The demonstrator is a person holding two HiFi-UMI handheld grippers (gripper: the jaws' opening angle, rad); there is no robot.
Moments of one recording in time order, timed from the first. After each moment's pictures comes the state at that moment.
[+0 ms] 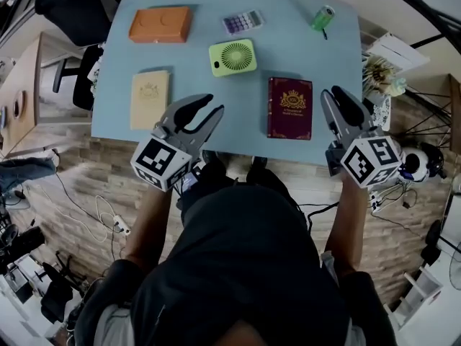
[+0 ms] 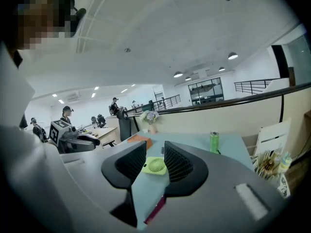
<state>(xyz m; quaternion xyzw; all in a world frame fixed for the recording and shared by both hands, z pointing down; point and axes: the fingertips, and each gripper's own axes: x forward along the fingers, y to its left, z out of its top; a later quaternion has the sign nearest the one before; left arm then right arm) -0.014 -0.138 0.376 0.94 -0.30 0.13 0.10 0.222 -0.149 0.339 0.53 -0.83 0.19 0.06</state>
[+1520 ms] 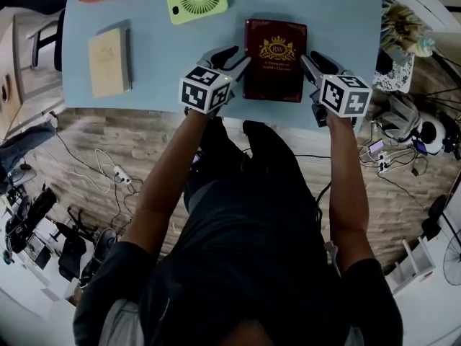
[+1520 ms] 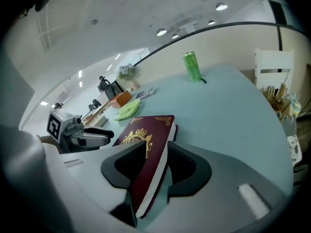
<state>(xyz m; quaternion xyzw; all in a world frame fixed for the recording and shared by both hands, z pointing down) 0.139 -0.165 0.656 0.87 -0.29 0.25 0.30 0.299 -0.162 0.643 0.47 -0.77 0.40 0.18</state>
